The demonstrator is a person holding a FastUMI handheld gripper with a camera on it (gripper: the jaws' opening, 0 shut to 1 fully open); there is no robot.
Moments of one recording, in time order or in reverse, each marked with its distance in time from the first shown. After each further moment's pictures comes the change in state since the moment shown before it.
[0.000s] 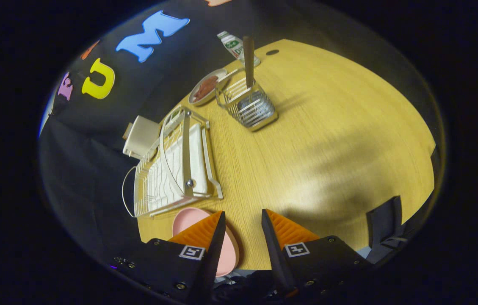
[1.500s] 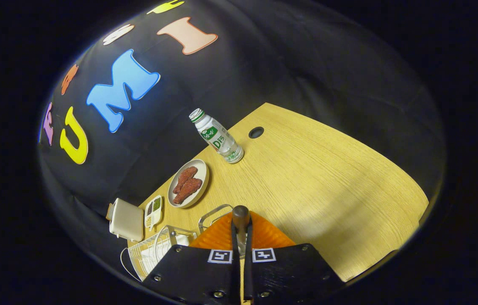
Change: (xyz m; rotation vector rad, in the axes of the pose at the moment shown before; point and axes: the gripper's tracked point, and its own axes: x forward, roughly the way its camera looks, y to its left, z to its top) arm 0.047 -0.011 0.210 0.097 -0.374 -0.125
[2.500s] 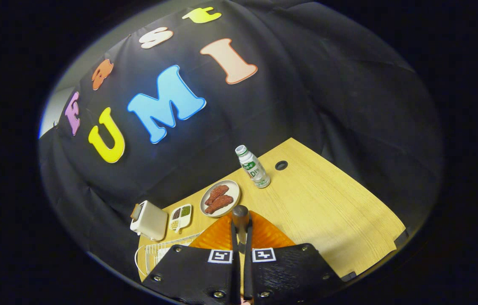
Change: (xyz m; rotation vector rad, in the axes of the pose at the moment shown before) arm -0.125 0.076 0.043 -0.159 -0.143 0.121
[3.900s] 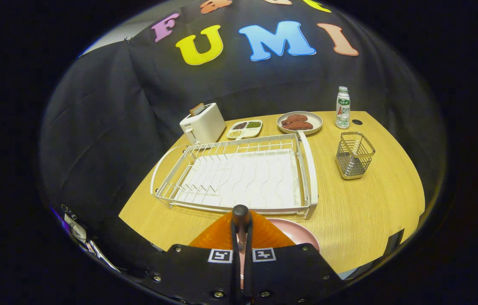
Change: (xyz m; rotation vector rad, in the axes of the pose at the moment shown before) arm -0.070 0.147 -0.298 -0.439 0.282 0.201
